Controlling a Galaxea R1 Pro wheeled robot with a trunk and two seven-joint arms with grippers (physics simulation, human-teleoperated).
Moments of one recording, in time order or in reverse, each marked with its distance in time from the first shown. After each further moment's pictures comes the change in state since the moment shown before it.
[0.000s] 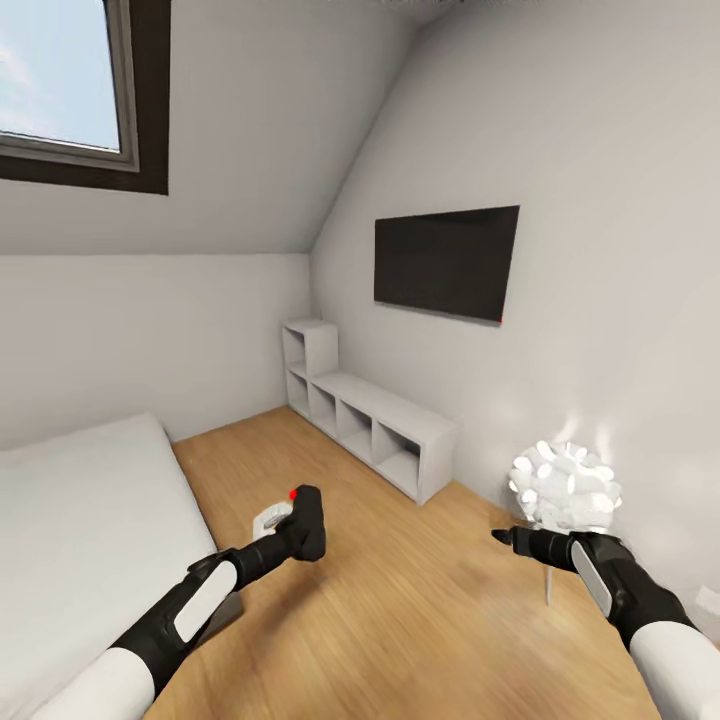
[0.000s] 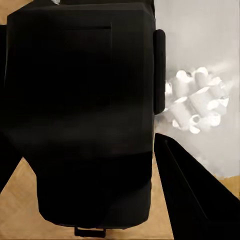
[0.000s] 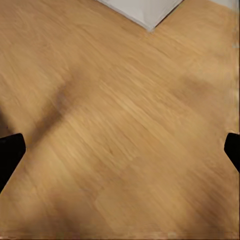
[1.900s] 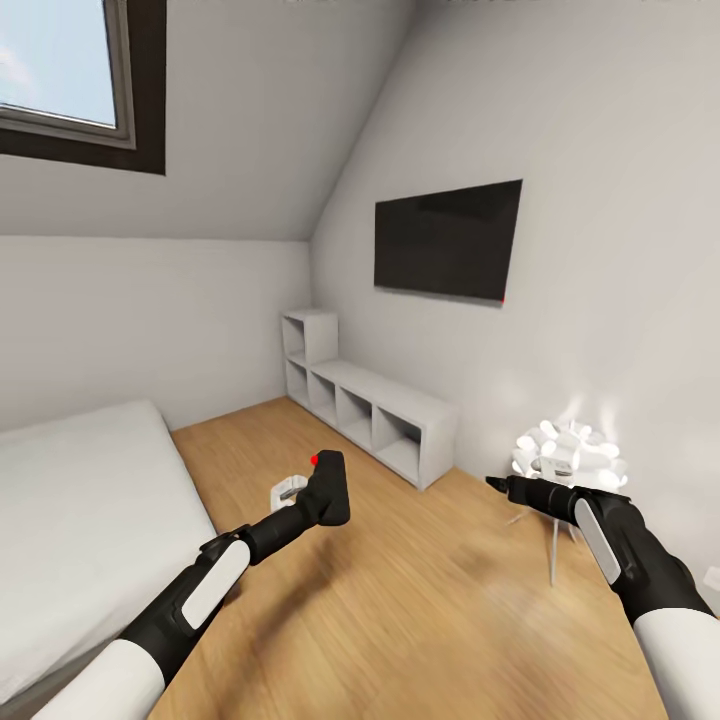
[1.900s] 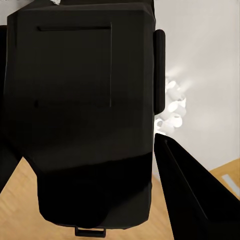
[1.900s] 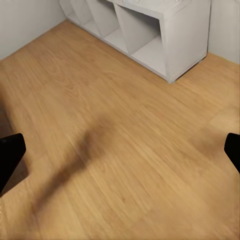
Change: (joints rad) left arm -0.001 -0.023 0.000 -0.171 0.003 -0.003 -0.059; right arm 0.000 -0.003 -0.003 -0.315 -0.067 0.088 0.012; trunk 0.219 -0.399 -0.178
